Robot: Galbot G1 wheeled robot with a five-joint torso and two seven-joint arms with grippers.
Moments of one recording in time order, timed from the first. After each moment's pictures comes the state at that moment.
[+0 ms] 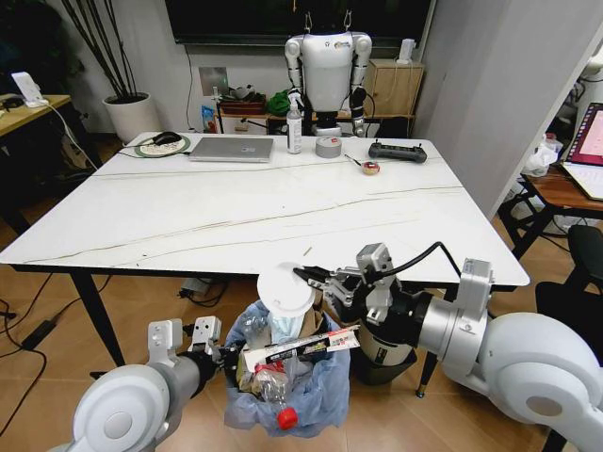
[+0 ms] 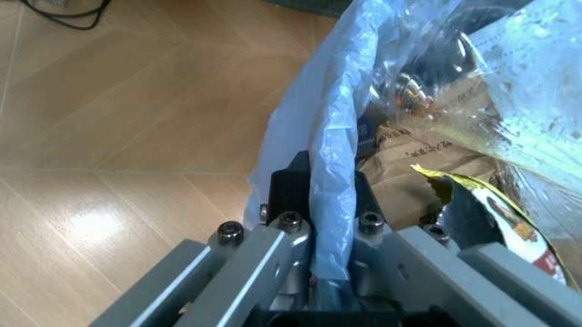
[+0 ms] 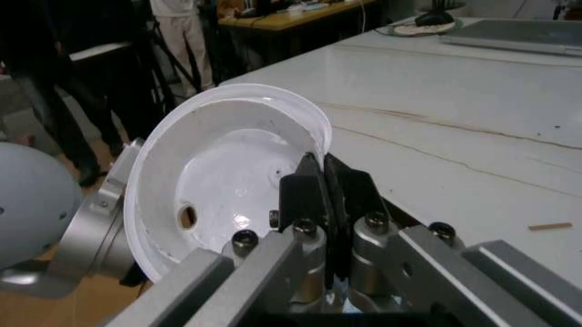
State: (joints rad) left arm 1.39 -0.84 -0.34 -2.41 -1.50 0.74 -0.87; right arm -0.92 0.63 0.09 2.50 1.19 -0.51 0.09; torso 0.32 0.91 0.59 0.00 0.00
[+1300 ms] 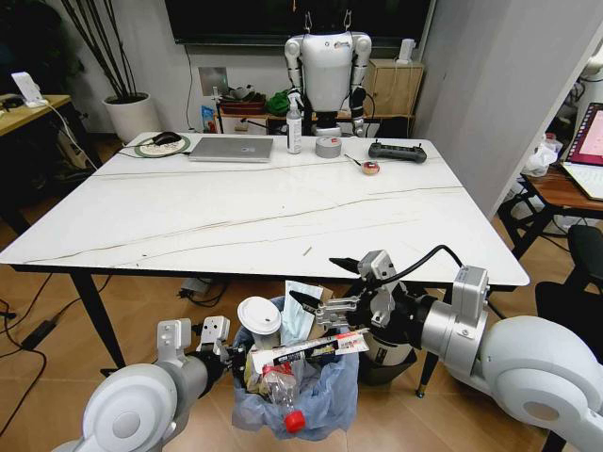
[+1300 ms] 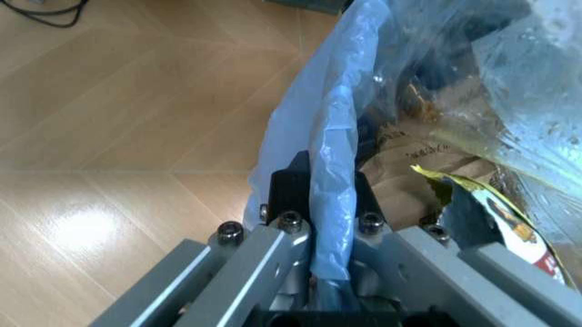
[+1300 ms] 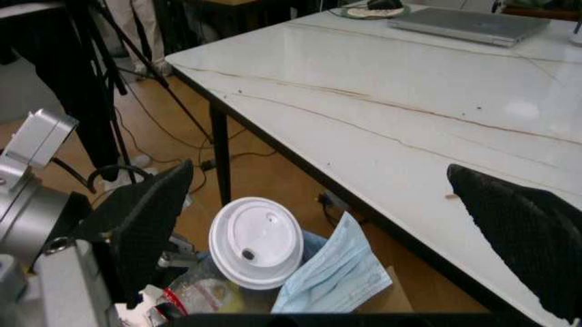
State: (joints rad) left arm 1.38 -0.84 -0.31 -2.42 -1.49 0.74 -0.87; right arm -0.94 0.57 0.11 2.50 1.16 -0.52 0.16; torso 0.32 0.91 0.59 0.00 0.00
